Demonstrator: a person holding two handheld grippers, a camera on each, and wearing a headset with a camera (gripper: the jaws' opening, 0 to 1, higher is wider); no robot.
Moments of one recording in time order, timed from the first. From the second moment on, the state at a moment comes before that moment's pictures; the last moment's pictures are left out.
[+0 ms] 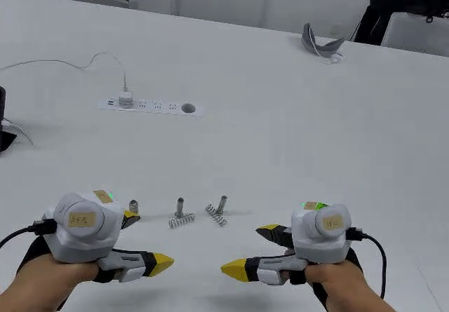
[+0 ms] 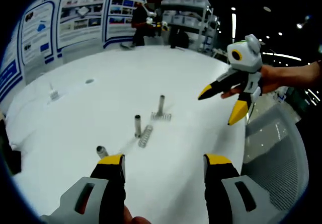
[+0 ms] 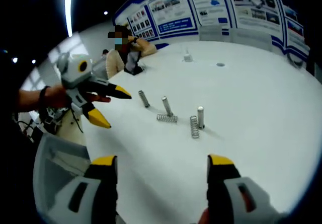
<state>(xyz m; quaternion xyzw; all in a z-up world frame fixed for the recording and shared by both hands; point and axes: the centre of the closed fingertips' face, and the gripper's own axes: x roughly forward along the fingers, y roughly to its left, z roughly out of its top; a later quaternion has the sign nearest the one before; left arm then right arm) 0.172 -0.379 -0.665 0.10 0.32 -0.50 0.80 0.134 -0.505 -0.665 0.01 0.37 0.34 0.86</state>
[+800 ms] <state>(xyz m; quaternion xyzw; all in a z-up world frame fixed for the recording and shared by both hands) 0.201 -0.409 -0.715 0.11 0.35 -0.49 0.79 0.110 -0.509 -0.663 0.01 0.39 0.34 0.86</state>
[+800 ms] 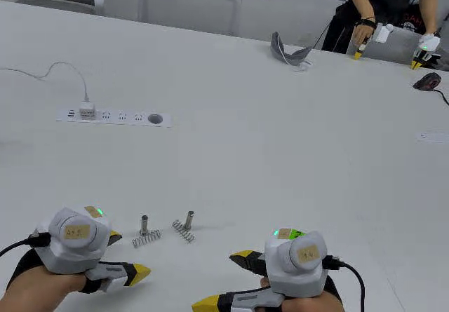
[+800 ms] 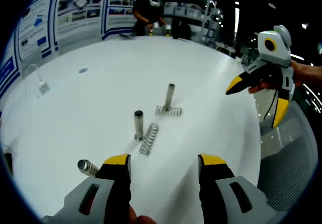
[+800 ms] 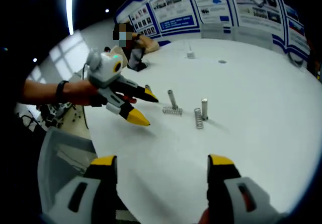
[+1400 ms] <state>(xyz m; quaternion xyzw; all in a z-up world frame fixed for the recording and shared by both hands) 0.227 -0.420 -0.731 0.10 0.36 -0.44 0.82 0.101 -0.517 -0.665 0.02 0.39 0.33 0.86</state>
